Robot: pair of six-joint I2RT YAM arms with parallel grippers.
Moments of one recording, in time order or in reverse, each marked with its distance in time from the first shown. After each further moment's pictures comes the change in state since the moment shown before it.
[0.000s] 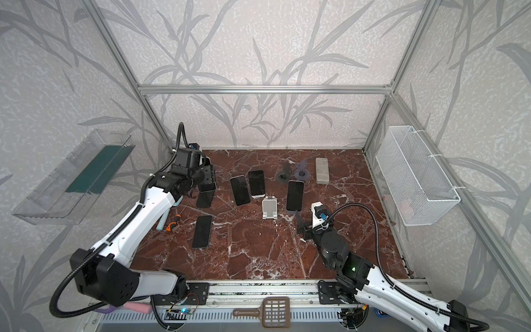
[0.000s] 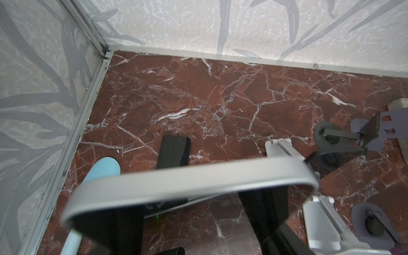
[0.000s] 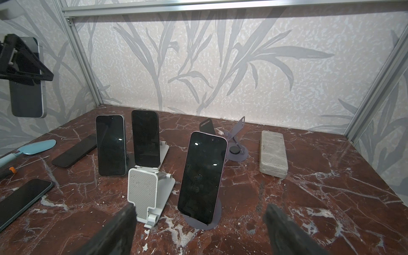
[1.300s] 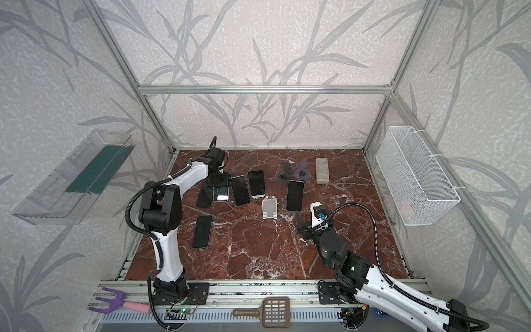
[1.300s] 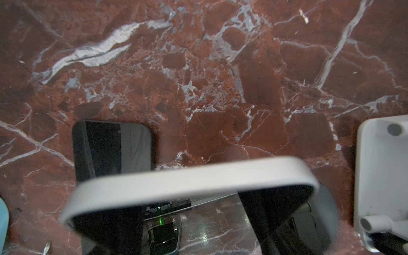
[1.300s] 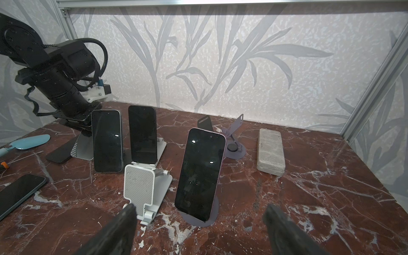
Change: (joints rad) left arm 0.032 0.657 0.301 -0.129 0.135 0.056; right arm 0.000 0.014 0.000 0.000 0.008 -0.010
